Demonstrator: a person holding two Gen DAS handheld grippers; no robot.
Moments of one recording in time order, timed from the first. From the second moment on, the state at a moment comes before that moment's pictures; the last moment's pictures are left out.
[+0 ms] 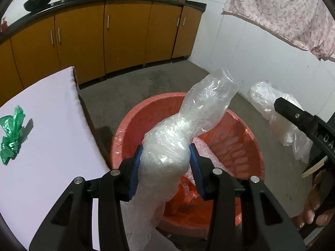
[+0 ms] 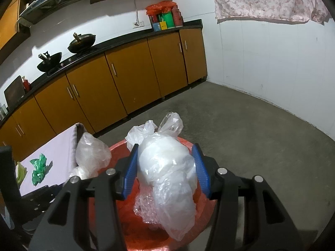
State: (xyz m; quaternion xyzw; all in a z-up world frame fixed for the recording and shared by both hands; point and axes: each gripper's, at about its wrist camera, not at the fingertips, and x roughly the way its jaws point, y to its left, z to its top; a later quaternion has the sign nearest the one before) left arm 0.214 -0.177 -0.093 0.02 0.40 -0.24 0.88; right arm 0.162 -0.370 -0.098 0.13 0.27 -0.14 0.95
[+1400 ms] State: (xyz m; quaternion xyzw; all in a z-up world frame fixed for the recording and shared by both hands) left arm 0.192 0.033 -0.087 -0.03 0.35 -0.03 0.94; right arm 0.179 -0.250 -0.094 0.09 0.28 -0.02 0.96
